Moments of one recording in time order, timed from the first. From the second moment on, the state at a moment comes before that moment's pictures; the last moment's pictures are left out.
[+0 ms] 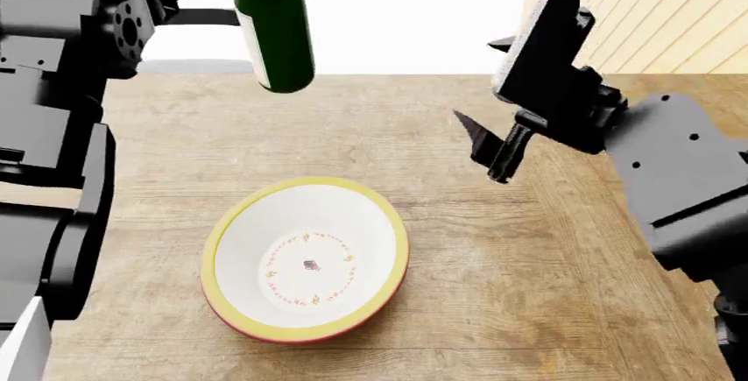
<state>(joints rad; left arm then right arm) -1.69 -0.19 0.41 -1.03 -0.37 -0.51 0.33 1.13 0.63 -0.68 0.06 0.05 0.41 -0.60</state>
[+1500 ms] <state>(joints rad) -1.65 -0.22 0.42 -0.96 -0.39 -0.54 0.31 1.14 0.73 -1.07 -0.04 -0.19 -0.13 -0.96</state>
